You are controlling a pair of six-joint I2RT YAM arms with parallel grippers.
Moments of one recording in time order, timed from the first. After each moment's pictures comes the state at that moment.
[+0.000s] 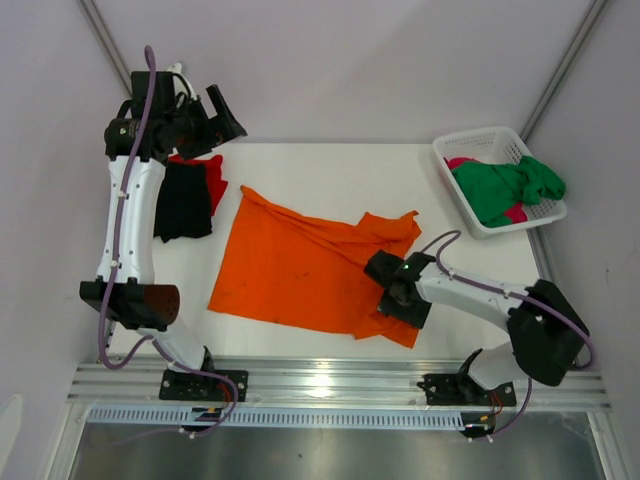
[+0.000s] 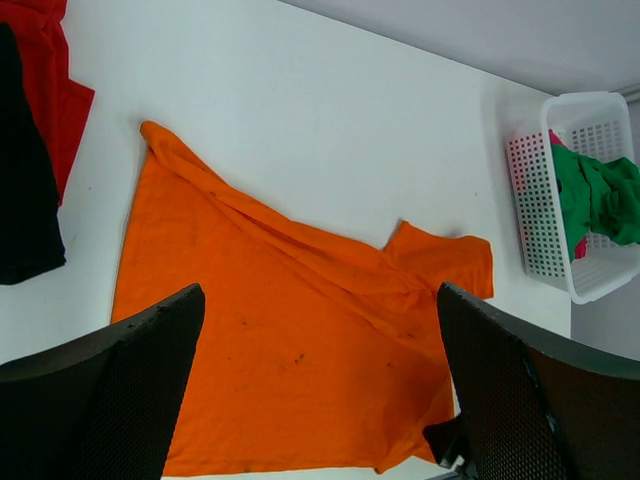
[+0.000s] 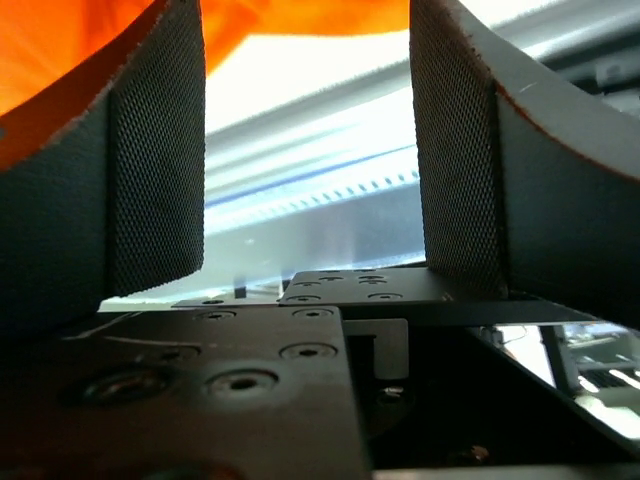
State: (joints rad) left arm -0.05 1.68 2.14 -1.06 0.22 -0.43; right arm 0.83 1.42 0.87 -0.97 0.28 1.26
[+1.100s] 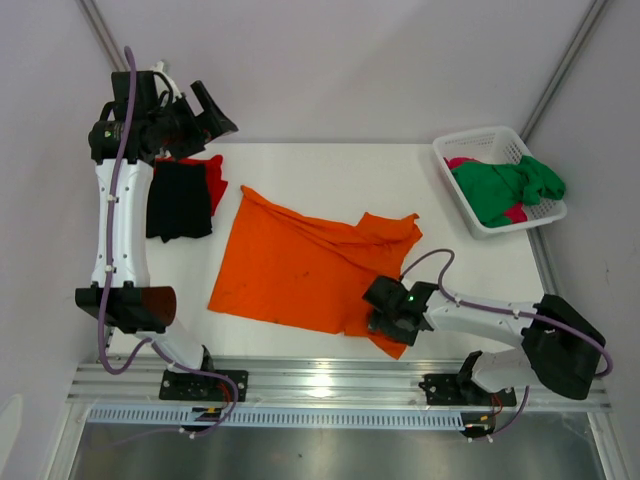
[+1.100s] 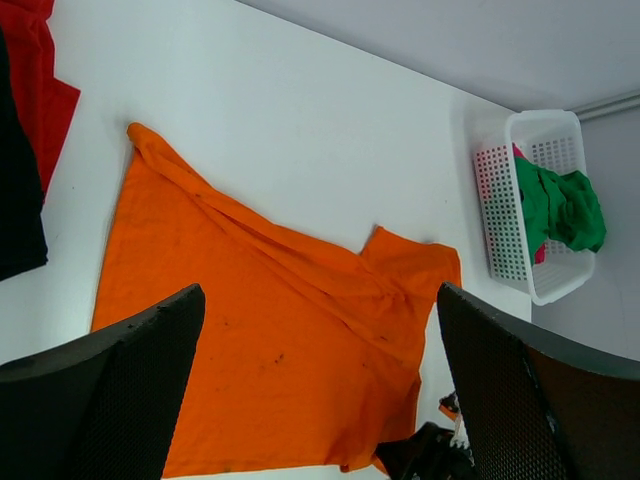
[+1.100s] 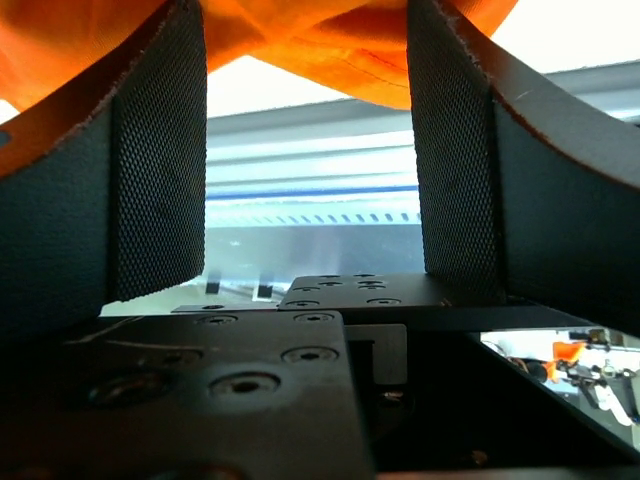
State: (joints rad) left arm 0.02 1.66 2.13 -1.06 0.31 -0.46; right arm 0.97 1.36 0.67 -0.69 0.23 1.30
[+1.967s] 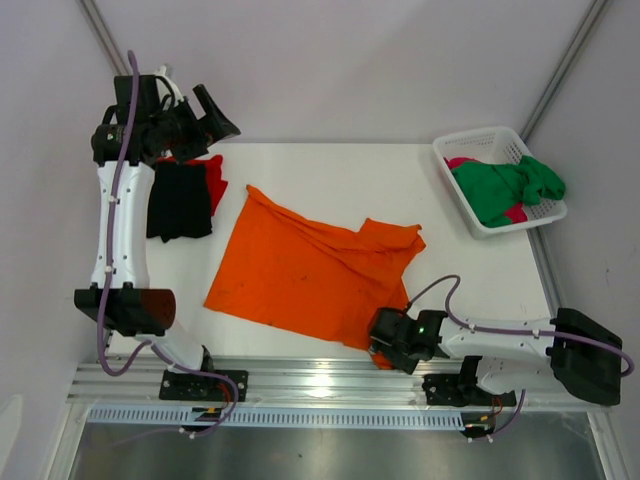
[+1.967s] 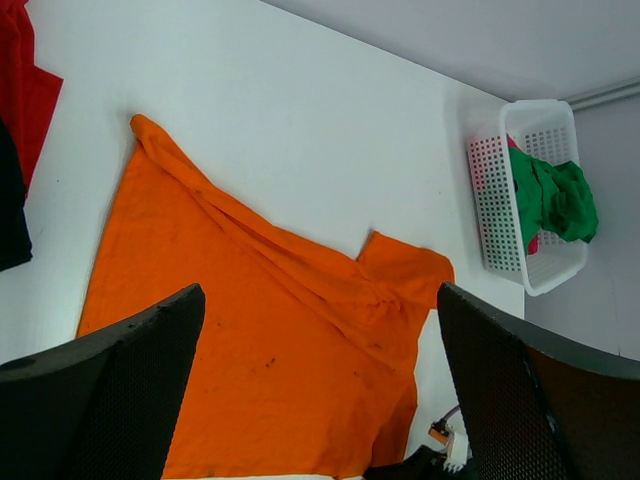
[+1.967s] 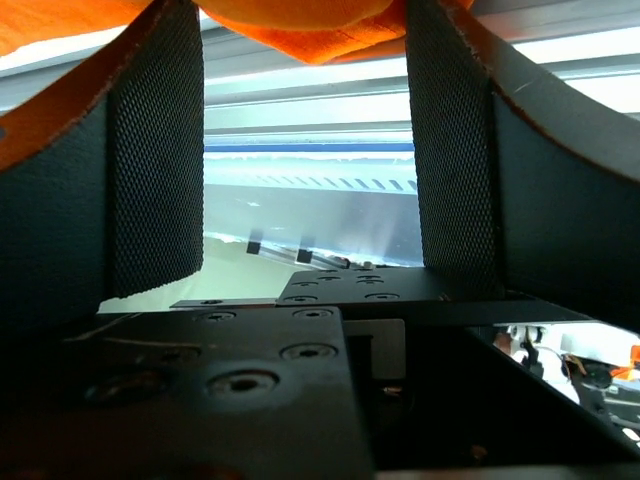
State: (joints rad) left arm 0.02 1.64 2.08 -1.03 0.35 -0.47; right arm 1.20 1.19 0.51 -0.67 0.19 1.69
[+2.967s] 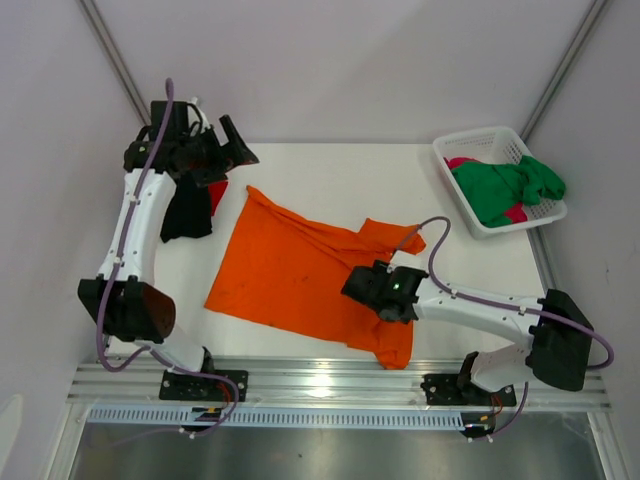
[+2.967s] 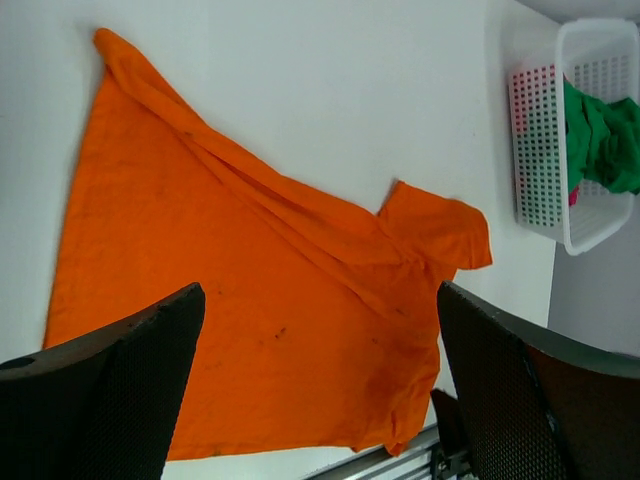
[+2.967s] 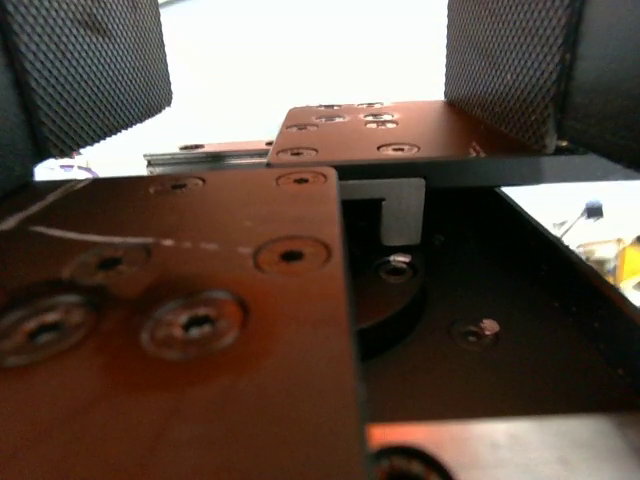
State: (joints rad) left arm -0.03 1.60 1.78 -0.90 0.34 -0.47; right arm 1.11 1.38 0.99 -1.01 0.70 1.41
